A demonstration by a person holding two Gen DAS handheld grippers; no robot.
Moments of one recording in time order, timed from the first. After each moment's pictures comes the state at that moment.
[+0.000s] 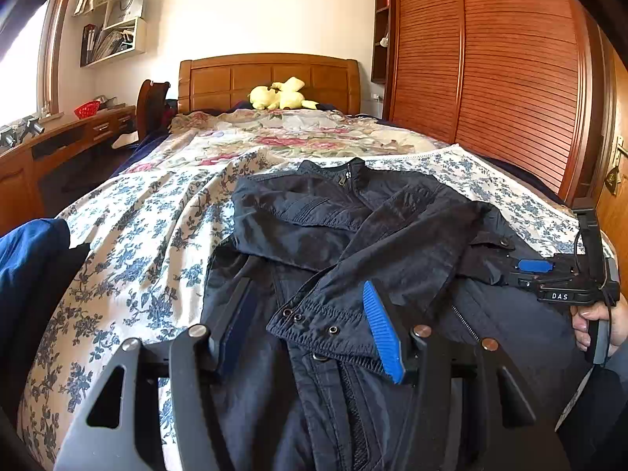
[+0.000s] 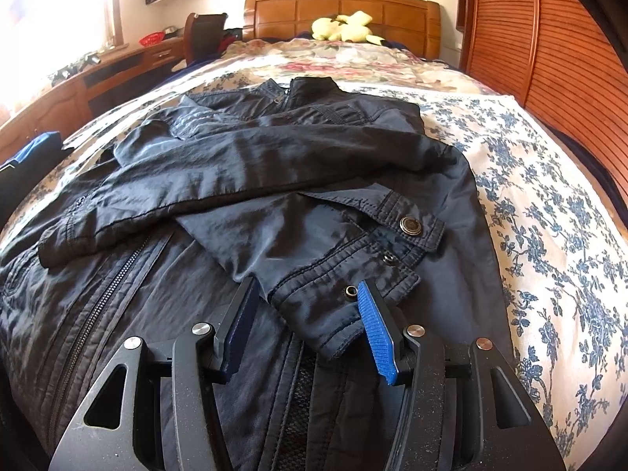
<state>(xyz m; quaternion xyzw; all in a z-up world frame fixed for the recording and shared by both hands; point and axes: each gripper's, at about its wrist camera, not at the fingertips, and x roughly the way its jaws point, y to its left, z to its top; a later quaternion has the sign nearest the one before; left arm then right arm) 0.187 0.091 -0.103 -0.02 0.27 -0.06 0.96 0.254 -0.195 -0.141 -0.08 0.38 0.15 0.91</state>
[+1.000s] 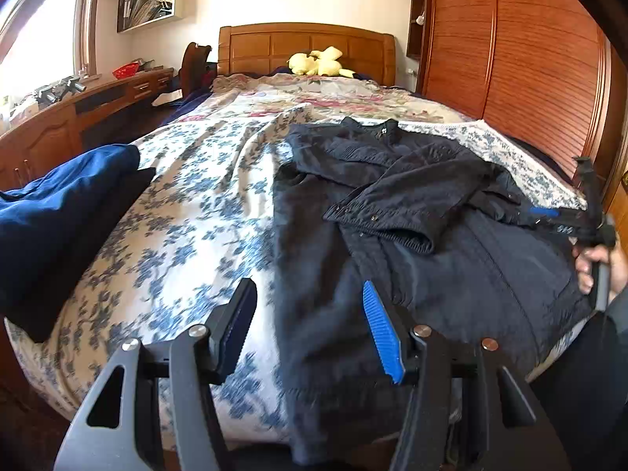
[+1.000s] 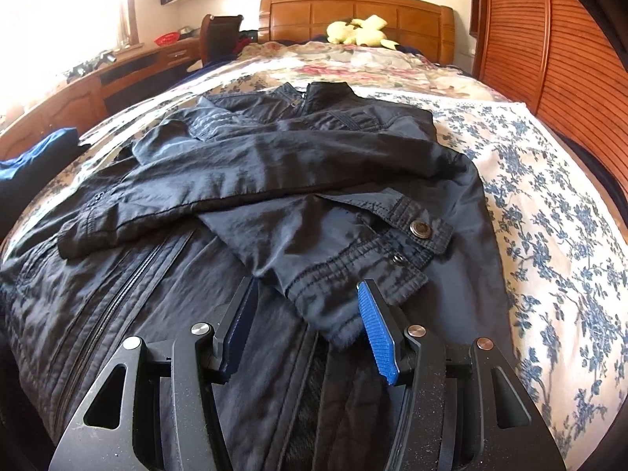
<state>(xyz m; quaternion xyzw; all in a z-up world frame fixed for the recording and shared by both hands) 0.074 0.130 -0.116 -0.03 0.33 0.00 0.94 0.238 -0.201 -0.128 -0.08 0.38 0.18 0.90</state>
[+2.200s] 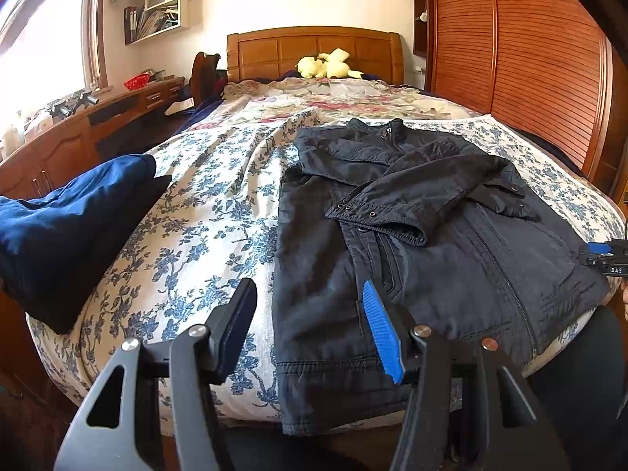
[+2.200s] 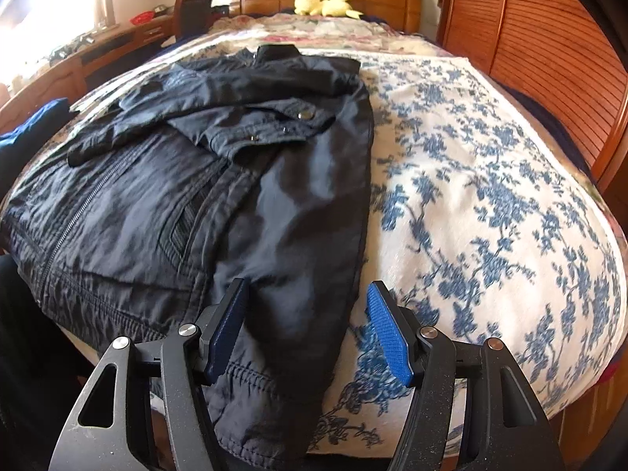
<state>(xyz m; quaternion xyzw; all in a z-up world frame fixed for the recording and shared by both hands) 0.058 0.110 -0.106 -0.01 0.33 0.03 0.95 0.142 -0.297 -0.136 -0.09 0.43 0.13 0.89</state>
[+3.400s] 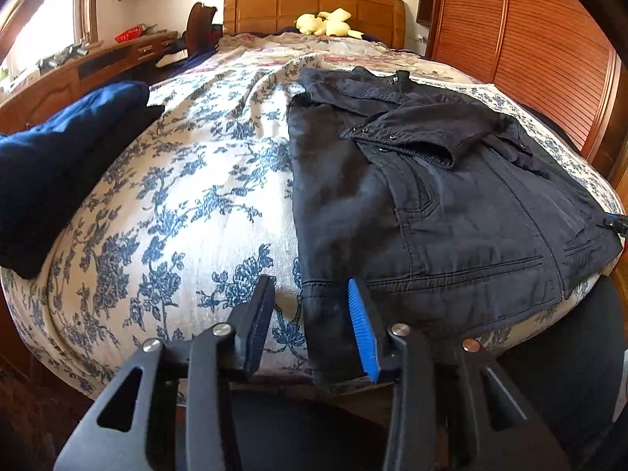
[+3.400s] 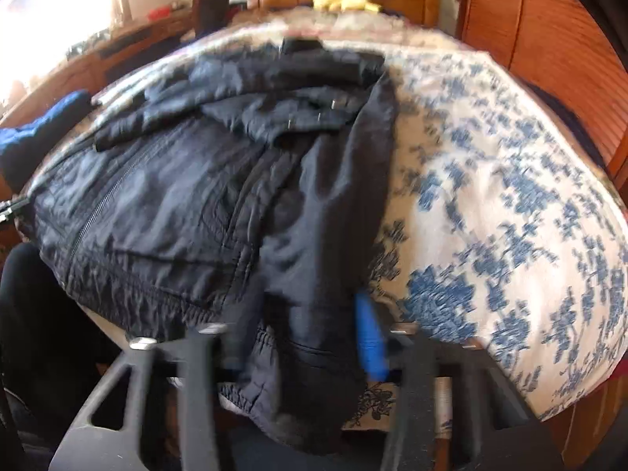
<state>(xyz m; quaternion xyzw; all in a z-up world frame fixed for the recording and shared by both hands) 0.051 0.142 -0.171 -0.05 0.40 0.00 0.92 0.120 -0.293 -0.125 -0.06 0.41 0.17 0.89</state>
